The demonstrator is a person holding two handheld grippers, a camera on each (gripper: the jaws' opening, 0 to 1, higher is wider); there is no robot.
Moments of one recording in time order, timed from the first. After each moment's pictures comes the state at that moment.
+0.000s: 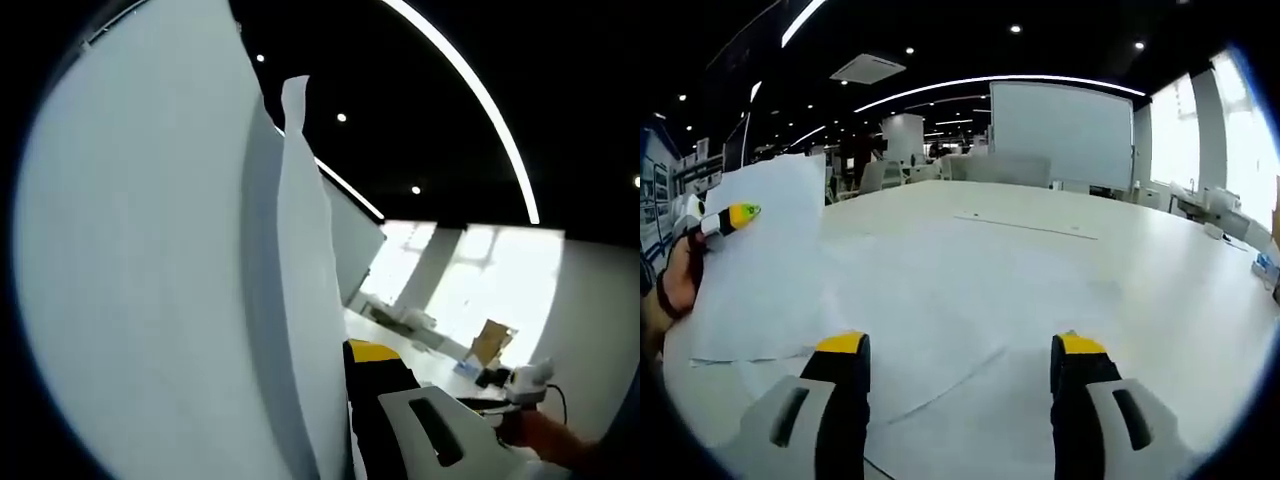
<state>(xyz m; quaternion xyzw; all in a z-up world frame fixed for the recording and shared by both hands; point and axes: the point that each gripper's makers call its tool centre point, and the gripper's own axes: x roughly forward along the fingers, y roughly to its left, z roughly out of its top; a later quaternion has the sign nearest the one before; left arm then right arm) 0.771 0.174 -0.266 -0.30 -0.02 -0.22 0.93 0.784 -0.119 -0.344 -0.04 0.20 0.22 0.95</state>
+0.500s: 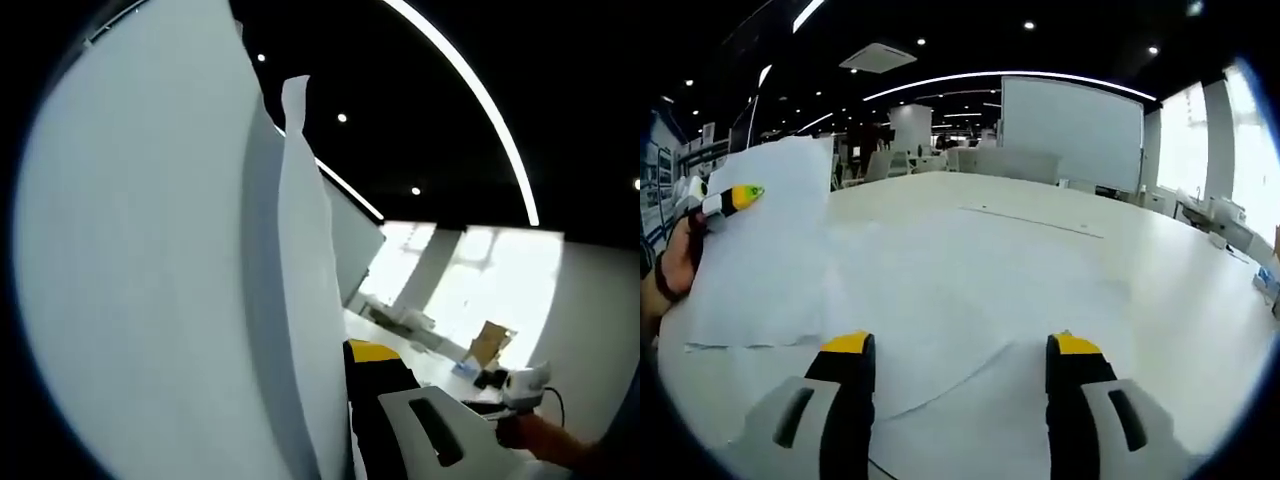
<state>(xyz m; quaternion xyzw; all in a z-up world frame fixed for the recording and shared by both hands) 0.771 0.174 -0.266 -0.30 -0.02 -0.22 0.93 0.779 -0.111 -0.351 -0.06 0.21 0.23 0.95</state>
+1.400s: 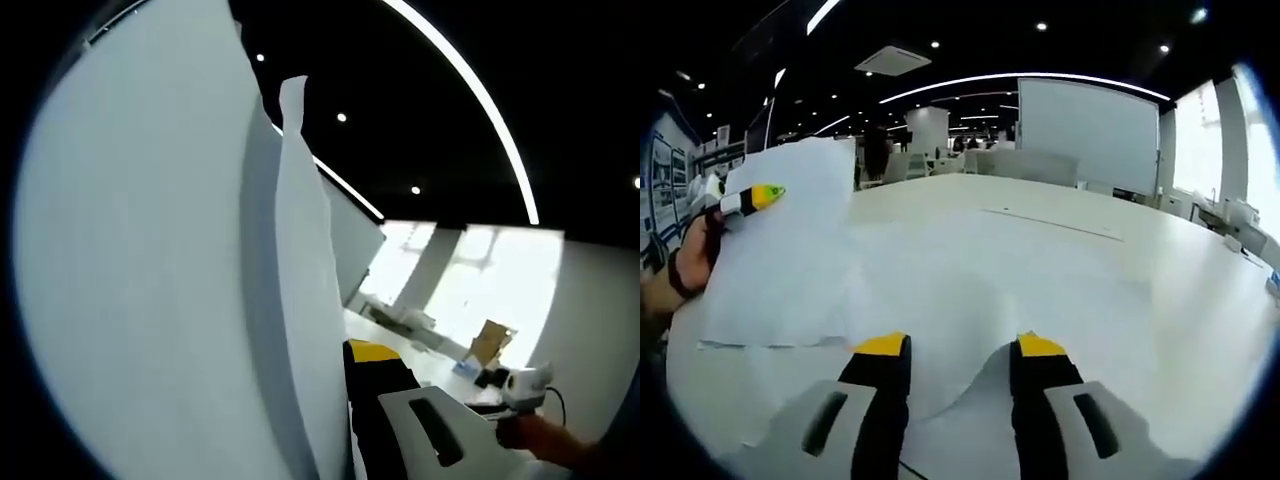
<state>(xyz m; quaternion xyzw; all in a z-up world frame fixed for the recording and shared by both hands) 0.771 0.174 -0.265 -0.30 -0.02 -0.22 0.93 0.770 -0.093 -0.350 -0.06 0.20 0.27 0.94</state>
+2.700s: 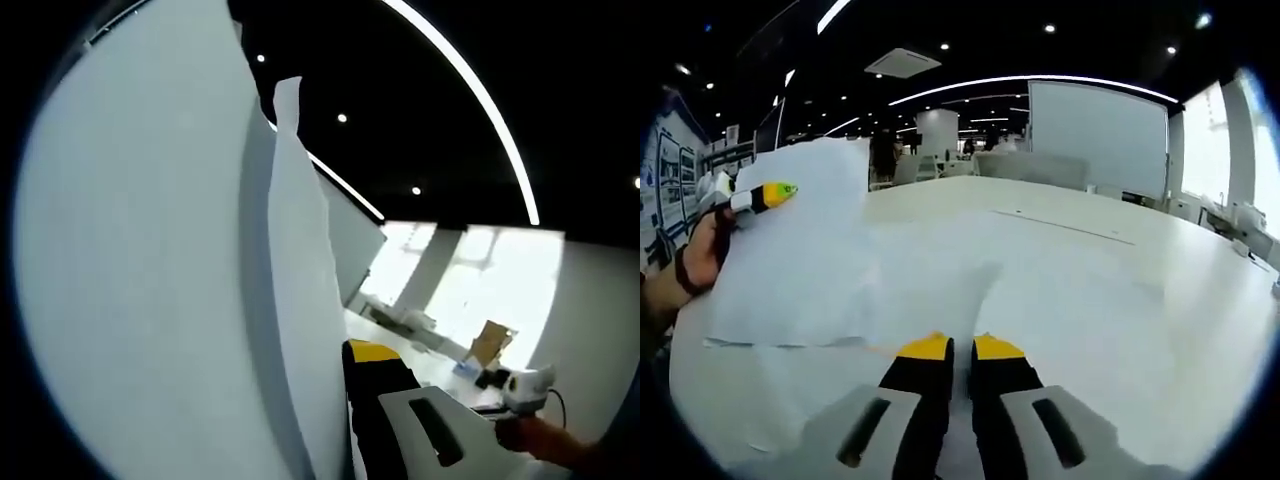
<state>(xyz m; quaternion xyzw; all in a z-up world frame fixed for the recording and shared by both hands) 0.771 0.174 -0.265 -0.30 -0.02 -0.22 0.93 0.771 -0.088 -0.351 -0.06 0.20 0.29 0.93</state>
